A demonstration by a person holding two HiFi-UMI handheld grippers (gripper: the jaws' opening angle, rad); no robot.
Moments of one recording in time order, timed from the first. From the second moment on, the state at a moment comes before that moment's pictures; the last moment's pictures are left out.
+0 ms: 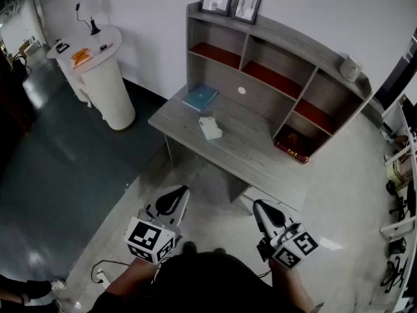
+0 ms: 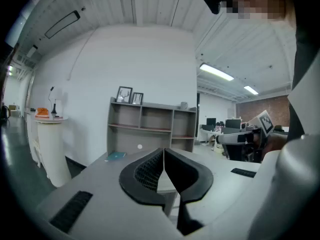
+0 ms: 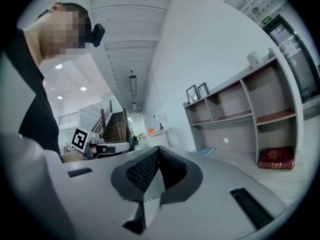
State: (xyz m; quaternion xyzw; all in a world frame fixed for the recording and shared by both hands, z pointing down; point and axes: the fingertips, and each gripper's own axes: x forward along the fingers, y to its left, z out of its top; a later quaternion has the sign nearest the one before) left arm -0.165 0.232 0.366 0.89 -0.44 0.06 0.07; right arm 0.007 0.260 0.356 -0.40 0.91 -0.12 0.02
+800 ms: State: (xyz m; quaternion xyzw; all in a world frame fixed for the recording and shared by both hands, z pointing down) left arm -0.224 0.224 0.379 0.89 -0.44 0.05 0.08; right arm -0.050 0.248 0.361 -0.40 0.91 -0.12 0.01
